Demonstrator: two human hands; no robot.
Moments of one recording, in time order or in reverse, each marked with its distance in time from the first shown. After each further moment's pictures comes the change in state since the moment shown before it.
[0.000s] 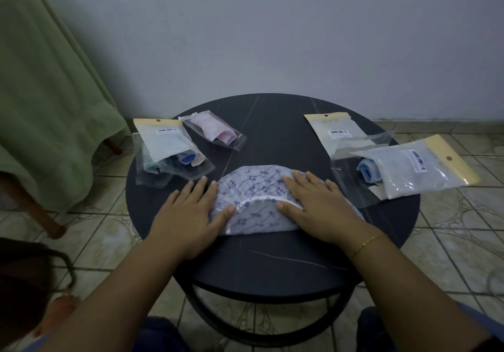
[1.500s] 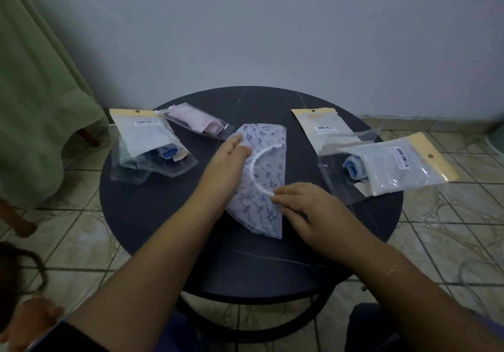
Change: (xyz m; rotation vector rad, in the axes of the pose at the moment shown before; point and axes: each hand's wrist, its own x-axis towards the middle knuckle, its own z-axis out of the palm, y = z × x) left_hand 0.039 0.085 -0.037 -1.367 0.159 -0.061; right_hand -0.040 -0.003 -0.011 0.189 0.317 -0.285
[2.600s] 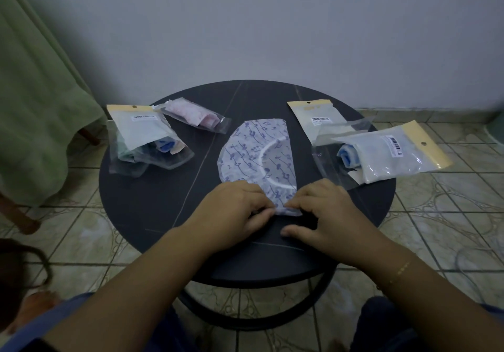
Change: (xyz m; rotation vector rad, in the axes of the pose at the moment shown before) left_hand -0.033 -0.037 -0.007 0.973 -0.407 0.661; right_hand -0.027 0.009 -0.004 -0.093 -0.035 0.101
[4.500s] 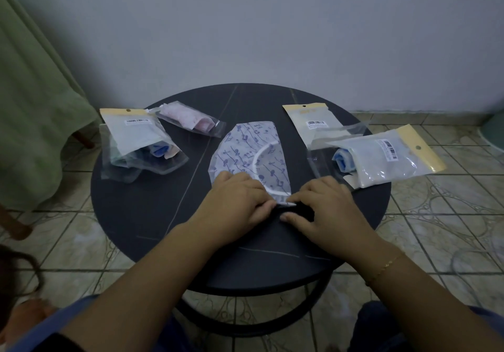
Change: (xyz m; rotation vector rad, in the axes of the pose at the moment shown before) left_hand 0.019 -0.001 0.006 0.170 0.100 0.006; right_hand 0.011 0.013 0.009 -0.107 0.138 0.090
